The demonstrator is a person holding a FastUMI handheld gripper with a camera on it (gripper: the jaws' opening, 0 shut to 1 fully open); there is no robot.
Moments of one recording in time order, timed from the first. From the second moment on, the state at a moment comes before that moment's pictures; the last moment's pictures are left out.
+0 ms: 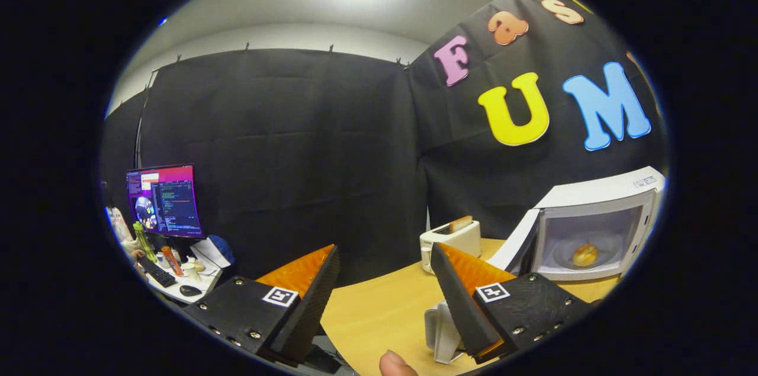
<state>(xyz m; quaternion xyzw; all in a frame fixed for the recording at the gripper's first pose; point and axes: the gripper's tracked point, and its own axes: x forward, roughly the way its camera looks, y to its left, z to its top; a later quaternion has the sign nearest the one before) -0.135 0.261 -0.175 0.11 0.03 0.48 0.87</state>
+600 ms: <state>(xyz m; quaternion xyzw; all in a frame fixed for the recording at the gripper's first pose) -0.100 0.304 -0.306 0.02 0.09 0.35 0.93</state>
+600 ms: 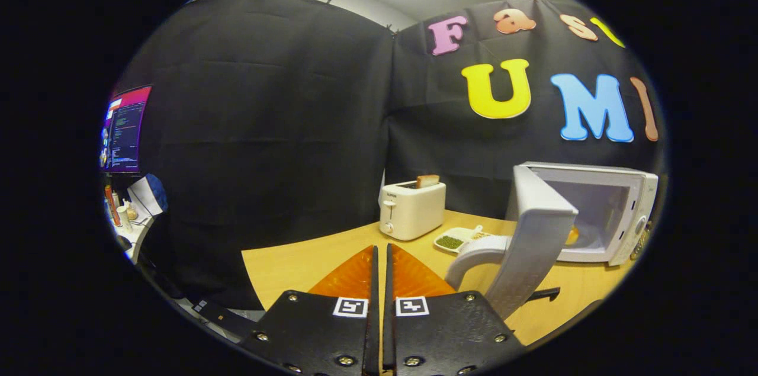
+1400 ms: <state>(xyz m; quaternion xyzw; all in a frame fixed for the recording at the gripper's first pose) -0.022 0.145 -0.354 -0.01 0.12 0.19 0.97</state>
